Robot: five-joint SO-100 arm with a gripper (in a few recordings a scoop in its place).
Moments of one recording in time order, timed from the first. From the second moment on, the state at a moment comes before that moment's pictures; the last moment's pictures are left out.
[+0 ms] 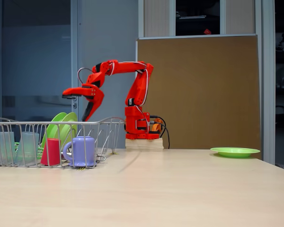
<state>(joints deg) 41.9 119.4 123.7 59.8 -29.4</state>
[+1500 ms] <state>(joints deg) -73.8 82.3 124.5 24.1 105.0</state>
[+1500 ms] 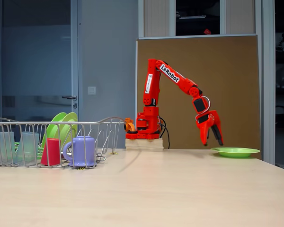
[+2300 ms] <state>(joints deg) -73.7 68.6 132.0 -5.9 114.7</state>
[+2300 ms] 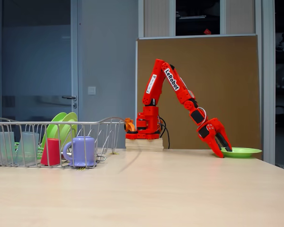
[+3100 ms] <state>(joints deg) -66.1 61.4 136.9 -14.3 88.4</state>
